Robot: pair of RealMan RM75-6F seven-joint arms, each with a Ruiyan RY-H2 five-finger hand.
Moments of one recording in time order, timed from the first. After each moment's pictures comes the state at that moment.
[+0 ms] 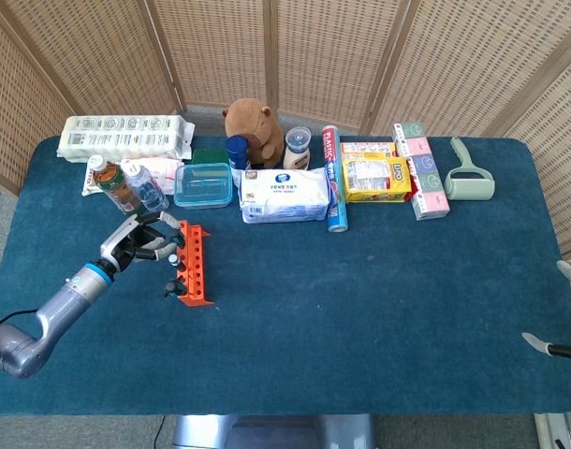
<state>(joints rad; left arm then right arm) -0.74 -1.30 -0.06 -1.27 1.48 0.83 -1.61 0.07 -0.80 0.10 -1.79 -1.33 1.28 0.47</state>
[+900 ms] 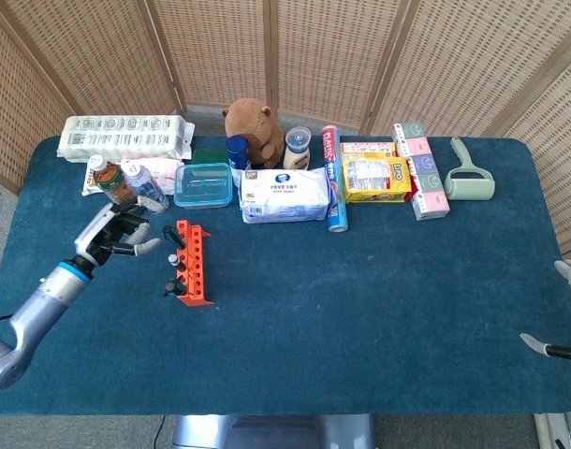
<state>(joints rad) -0.66 -1.19 -0.09 -1.38 1.52 1.03 -1.51 0.06 -0.79 0.10 -1.81 -1.35 1.30 0.46</state>
